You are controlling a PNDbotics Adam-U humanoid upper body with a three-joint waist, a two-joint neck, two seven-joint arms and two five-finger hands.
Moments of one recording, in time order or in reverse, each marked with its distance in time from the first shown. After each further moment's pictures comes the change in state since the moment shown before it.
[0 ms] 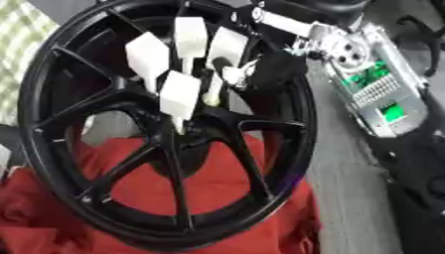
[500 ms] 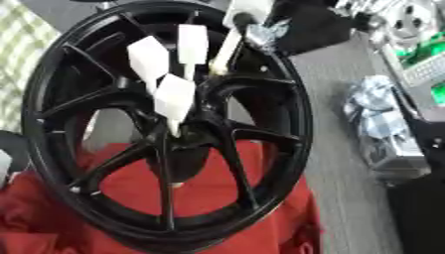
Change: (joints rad) left arm 0.000 0.000 0.012 0.000 0.004 -0.009 0.006; right arm 0.134 -0.199 -0.231 -0.087 -0.319 0.022 -0.178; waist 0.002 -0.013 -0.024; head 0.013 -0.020
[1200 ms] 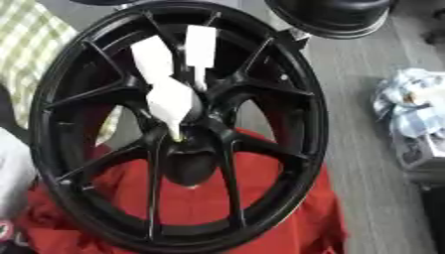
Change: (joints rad) left arm -0.011 0.001 0.019 0.000 -0.008 -0.050 0.026; right arm 0.754 0.081 -0.377 -0.020 0.065 -0.298 -0.435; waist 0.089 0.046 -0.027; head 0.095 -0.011
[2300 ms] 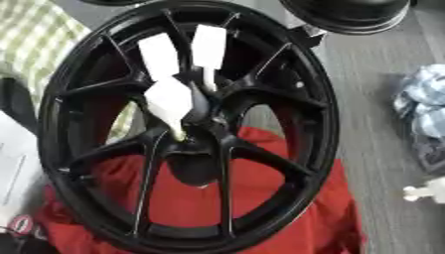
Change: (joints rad) left arm -0.012 -0.009 0.000 0.000 0.000 -0.004 -0.001; right arm 0.064 0.297 -0.059 0.000 0.202 0.099 0.090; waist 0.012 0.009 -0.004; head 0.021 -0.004
